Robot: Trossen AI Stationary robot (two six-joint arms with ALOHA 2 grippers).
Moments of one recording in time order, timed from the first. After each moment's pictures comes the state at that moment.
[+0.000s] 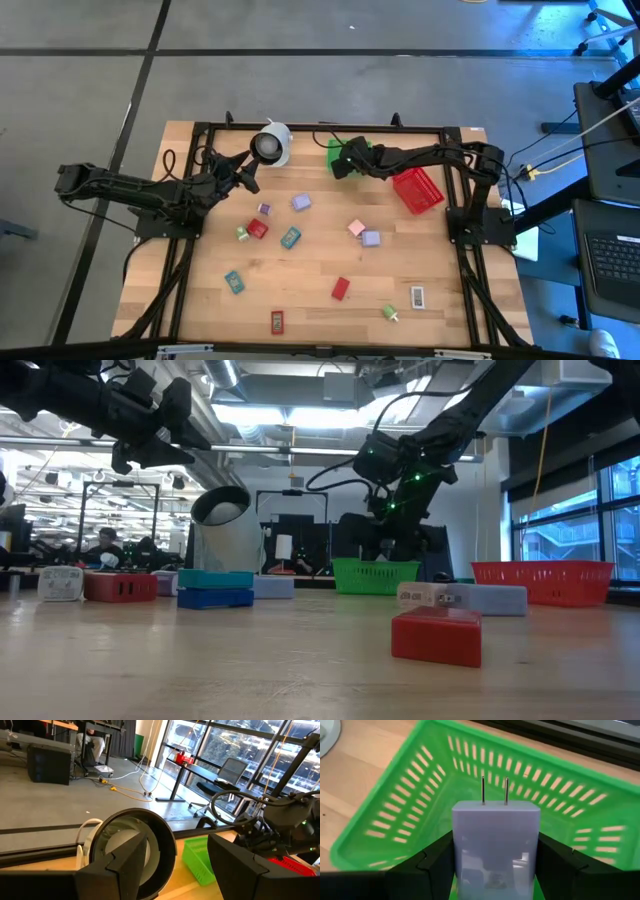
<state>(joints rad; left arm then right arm) -0.01 0.72 0.27 0.34 -0.97 -0.45 -0.34 1.87 1.05 -0.17 0.45 0.68</state>
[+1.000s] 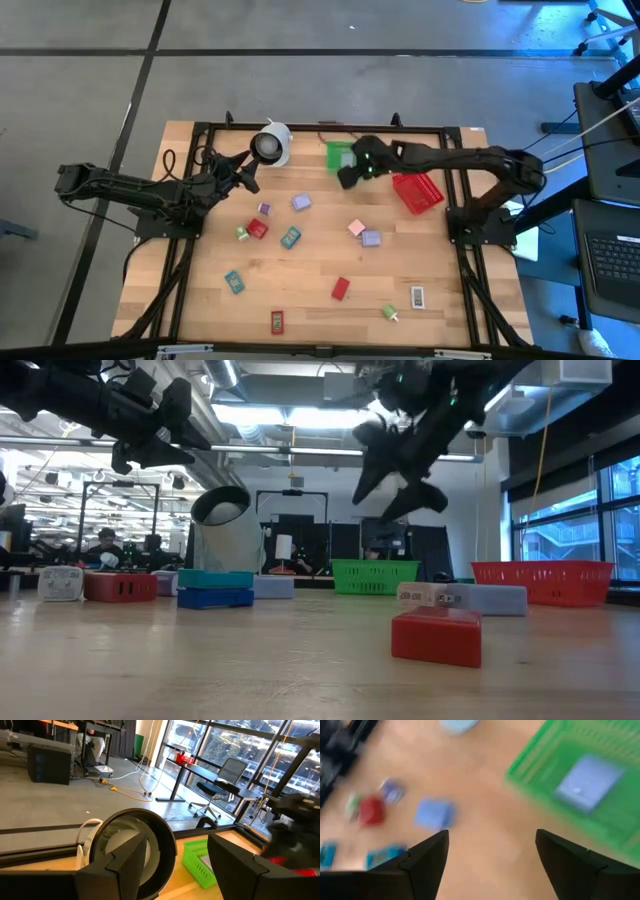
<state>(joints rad) -0.01 0.72 0.27 0.34 -0.97 -0.45 -0.25 1.56 1.05 -0.36 0.00 0.70</state>
